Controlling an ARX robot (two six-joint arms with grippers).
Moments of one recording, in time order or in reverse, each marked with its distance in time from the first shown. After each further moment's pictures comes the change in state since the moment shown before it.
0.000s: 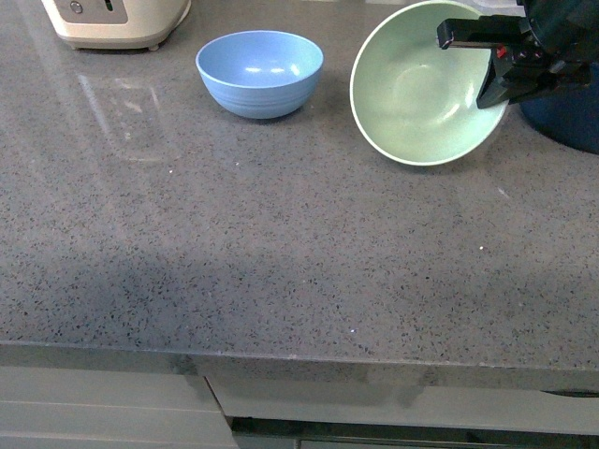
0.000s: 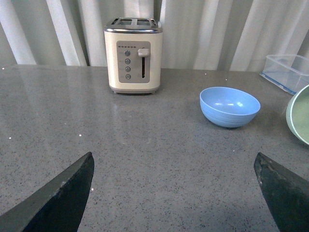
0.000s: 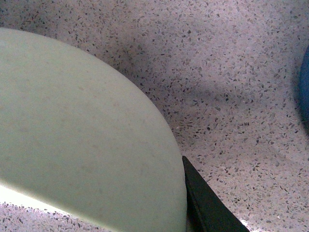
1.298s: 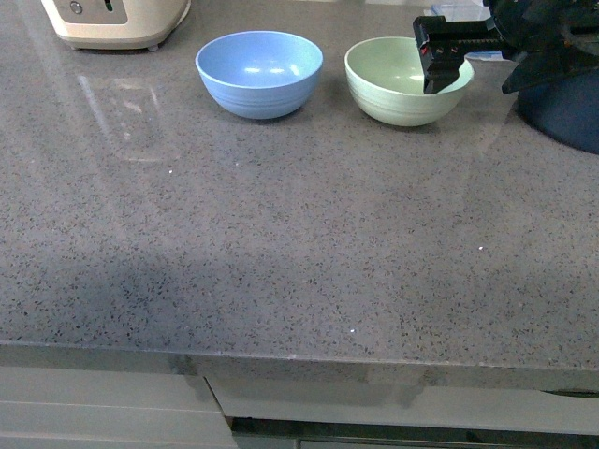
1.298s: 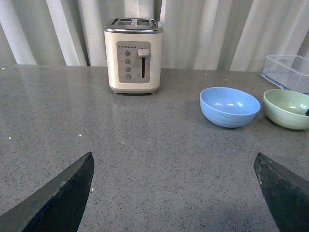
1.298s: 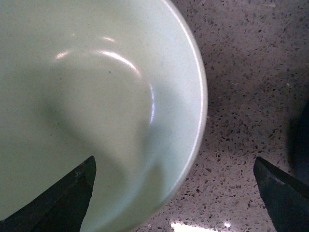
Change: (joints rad) left arm 0.000 0.000 0.000 0.000 0.000 0.000; right arm -0.003 0.188 0.239 -0.058 0.044 -0.060
